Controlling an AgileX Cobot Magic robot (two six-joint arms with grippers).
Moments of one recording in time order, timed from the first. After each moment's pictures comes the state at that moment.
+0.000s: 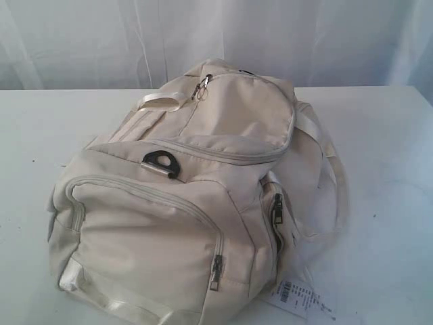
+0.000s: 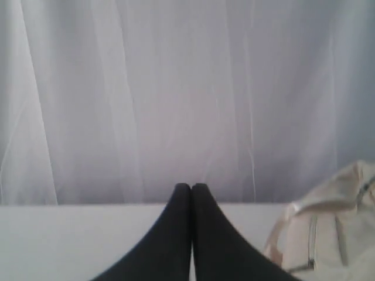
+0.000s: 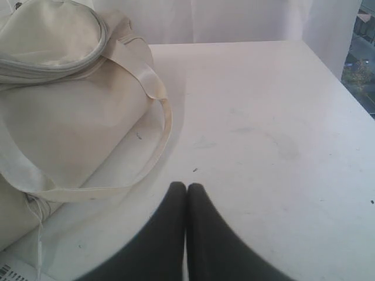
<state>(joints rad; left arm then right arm) -0.01 0.00 0.02 -0.13 -0.20 0.11 0.18 0.01 0.00 0.02 0.34 0.06</state>
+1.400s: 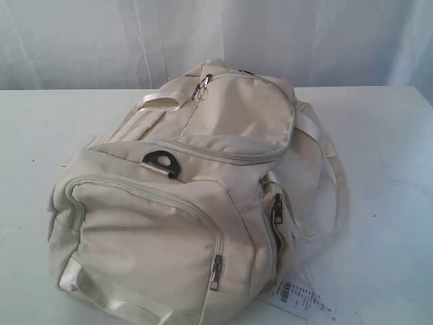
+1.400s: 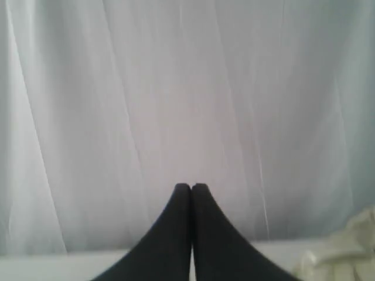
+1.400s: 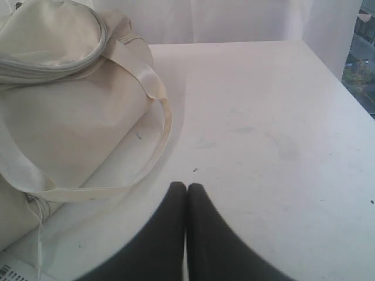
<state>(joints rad) -0.01 0.38 -0.38 -0.10 -0.13 0.17 0.18 0.01 0.00 0.02 0.34 0.06</state>
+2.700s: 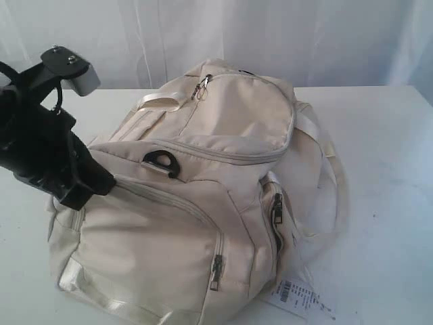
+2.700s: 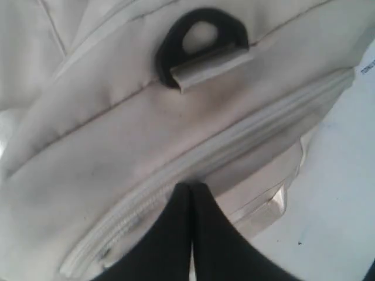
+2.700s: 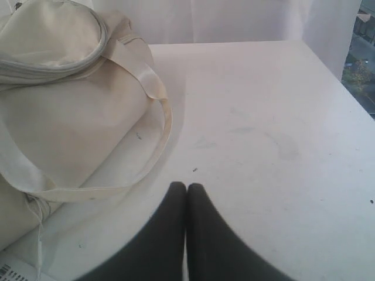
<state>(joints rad) -0.45 1.25 -0.98 -0.46 0.90 0.66 0.18 0.01 0.00 0.02 0.34 0.06</state>
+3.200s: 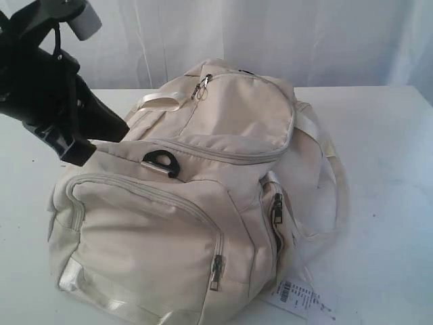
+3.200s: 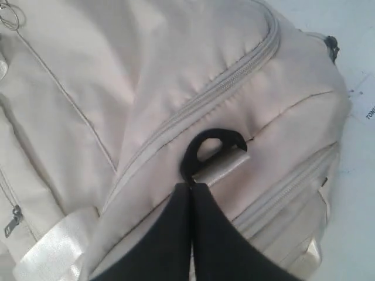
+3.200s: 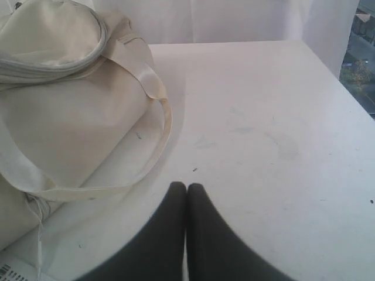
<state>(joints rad) -0.45 1.25 -1.11 -0.50 0.86 0.83 0.18 0.01 0.00 0.02 0.34 0.06</state>
